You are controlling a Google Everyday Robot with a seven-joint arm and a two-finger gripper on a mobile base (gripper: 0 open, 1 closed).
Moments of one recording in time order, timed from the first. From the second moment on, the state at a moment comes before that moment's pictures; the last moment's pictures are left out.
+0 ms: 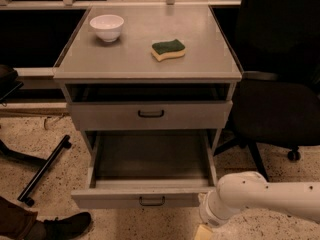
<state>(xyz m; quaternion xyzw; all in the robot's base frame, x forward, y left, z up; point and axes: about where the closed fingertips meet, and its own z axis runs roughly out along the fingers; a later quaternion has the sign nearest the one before) 0.383 -0.130 0.458 -0.57 0.80 0.14 0.11</state>
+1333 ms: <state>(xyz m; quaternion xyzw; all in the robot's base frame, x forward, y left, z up) 0.444 -0.019 0.345 -0.61 0.76 0.17 0.17</state>
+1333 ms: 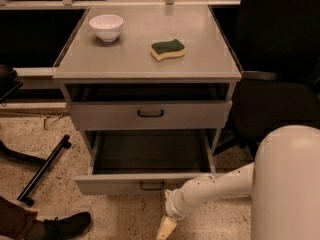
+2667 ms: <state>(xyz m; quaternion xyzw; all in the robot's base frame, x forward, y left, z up) 0.554 0.004 0.355 -0.67 0.69 0.10 0.25</state>
